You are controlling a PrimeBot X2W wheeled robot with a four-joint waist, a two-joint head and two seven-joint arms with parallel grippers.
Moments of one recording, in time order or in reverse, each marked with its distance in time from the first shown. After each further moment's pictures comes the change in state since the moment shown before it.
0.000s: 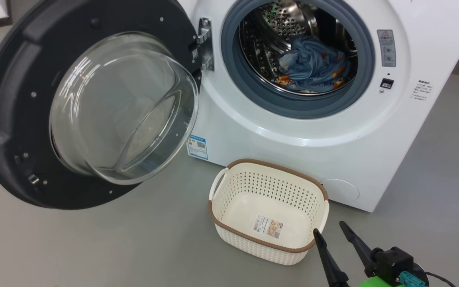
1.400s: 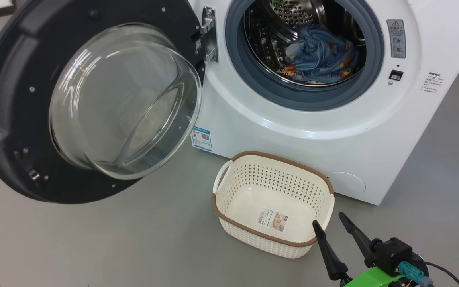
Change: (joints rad) left arm -0.025 -0.001 0.119 -0.086 -0.111 -0.035 0.000; right arm -0.048 -0.014 0.016 0.028 0.004 0.000 -0.001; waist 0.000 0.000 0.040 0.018
